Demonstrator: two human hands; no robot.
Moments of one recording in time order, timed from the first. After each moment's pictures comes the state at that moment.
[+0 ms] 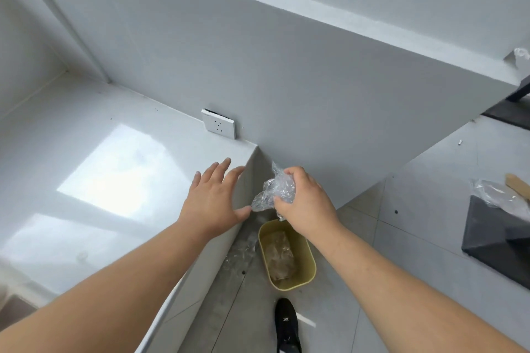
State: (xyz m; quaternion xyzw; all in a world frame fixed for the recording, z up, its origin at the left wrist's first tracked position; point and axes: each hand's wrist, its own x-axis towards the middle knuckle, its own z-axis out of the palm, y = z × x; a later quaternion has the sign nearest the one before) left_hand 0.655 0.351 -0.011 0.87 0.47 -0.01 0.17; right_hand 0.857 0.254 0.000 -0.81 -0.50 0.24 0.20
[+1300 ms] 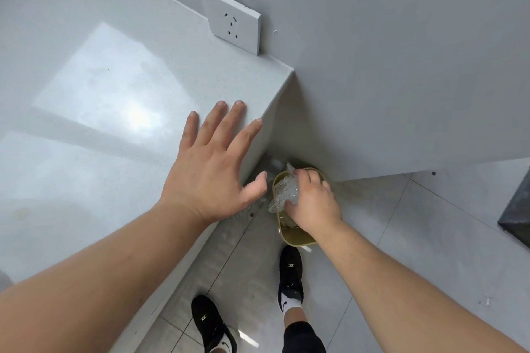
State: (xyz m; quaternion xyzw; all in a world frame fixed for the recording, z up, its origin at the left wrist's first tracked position) left_hand 0.642 0.356 -0.104 0.90 0.44 0.03 0.05; right_hand 0.840 0.251 -0.216 -0.80 -0.52 0.30 -0.03
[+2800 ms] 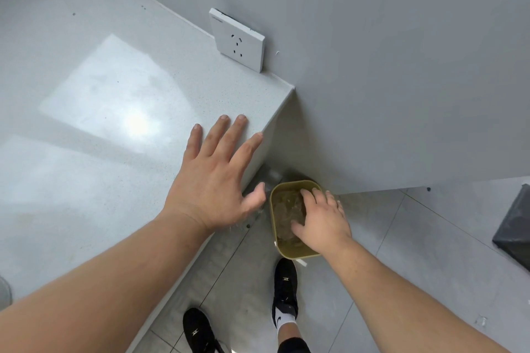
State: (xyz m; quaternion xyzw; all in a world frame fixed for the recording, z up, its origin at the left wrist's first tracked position) left_hand 0.642 0.356 -0.101 0.90 0.44 0.01 0.05; right_hand 0.864 0.235 -0.228 -0.77 -0.55 0.30 -0.12
